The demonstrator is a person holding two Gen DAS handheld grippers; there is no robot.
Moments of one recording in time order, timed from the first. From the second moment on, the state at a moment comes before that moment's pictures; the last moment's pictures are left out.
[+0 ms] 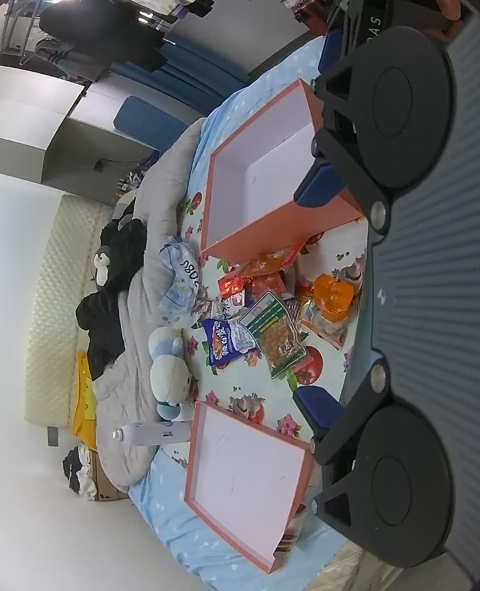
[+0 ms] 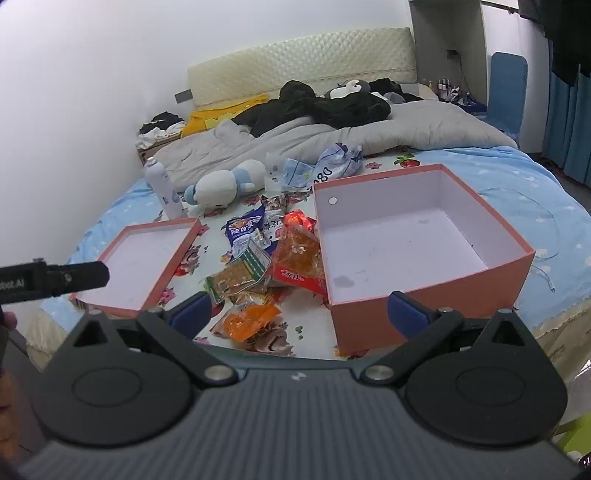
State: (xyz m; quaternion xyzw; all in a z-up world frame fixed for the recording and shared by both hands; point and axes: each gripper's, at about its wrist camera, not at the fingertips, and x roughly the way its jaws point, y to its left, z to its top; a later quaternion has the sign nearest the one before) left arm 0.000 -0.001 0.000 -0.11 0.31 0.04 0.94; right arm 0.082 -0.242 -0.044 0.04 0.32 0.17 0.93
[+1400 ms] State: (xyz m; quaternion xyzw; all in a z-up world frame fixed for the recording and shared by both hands) left arm 0.002 0.000 0.006 -0.11 0.32 0.04 0.94; right arm 0.085 -0.240 -0.030 0.02 0.31 0.18 0.93
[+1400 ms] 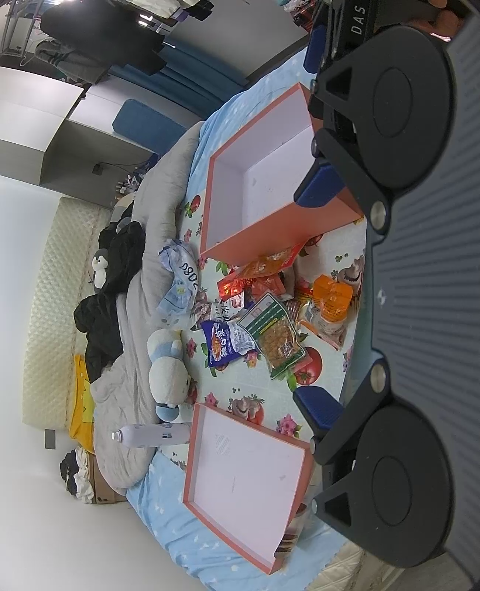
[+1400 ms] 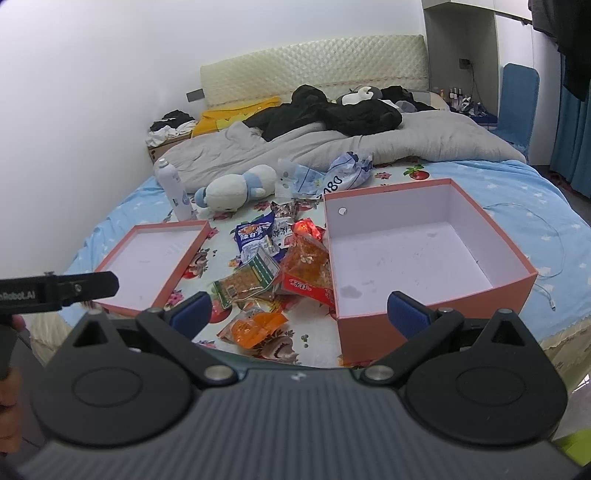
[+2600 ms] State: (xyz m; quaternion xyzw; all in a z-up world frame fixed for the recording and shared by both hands) left arm 0.004 -0.006 -0.028 -0.11 0.35 0.02 0.93; right arm 0.058 -0.236 -0.048 0.02 0.29 0.20 0.94
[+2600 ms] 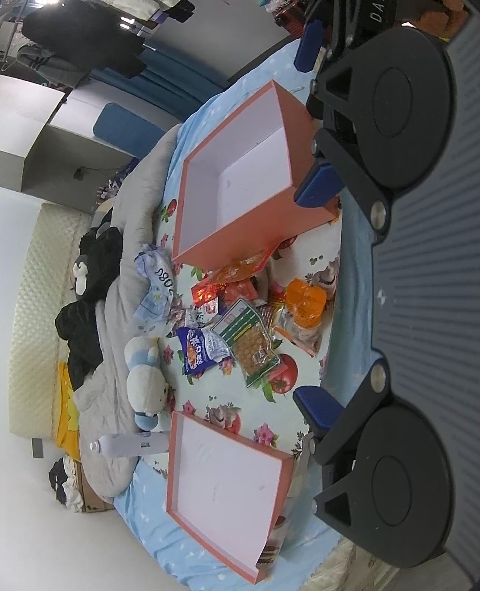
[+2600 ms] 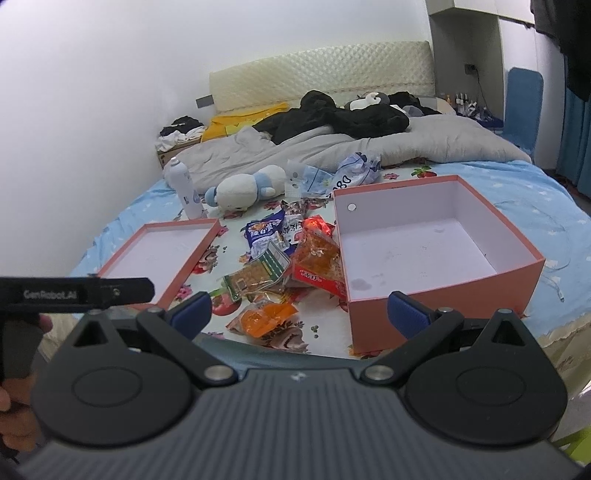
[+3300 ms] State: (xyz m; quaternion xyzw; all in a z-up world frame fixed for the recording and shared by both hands) left arm 0.069 0.026 -0.081 -0.15 0.38 -0.05 0.91; right arm 0.095 -0.177 -0.090 -0.11 0.26 0.23 0.93
